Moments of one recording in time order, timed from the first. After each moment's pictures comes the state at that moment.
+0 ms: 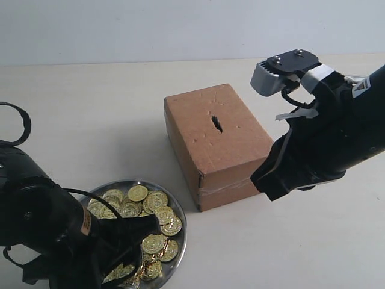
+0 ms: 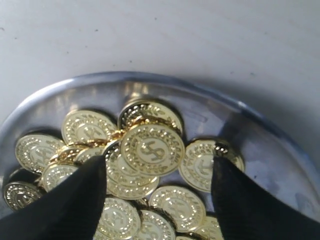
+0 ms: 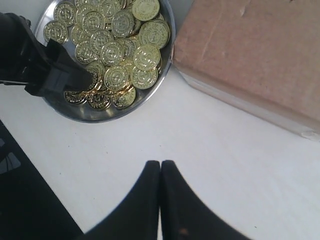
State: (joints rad) left arm -0.90 1.63 -0.62 -0.13 0.43 2.10; right arm 0.51 1.29 -0.80 0.54 0.85 -0.52
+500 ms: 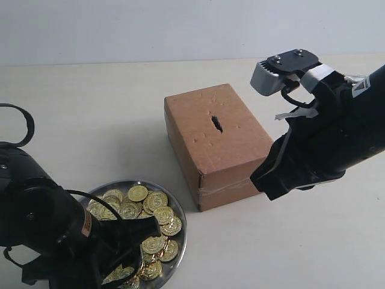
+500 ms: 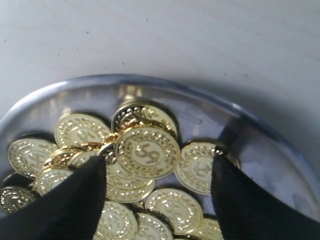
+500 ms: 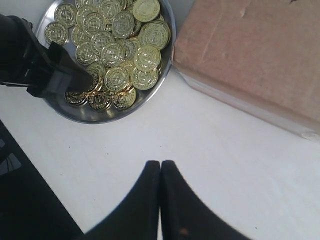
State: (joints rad) left arm -0.90 1.64 -0.62 -0.12 0.43 2.10; right arm 0.51 1.29 -0.80 0.54 0.85 -0.52
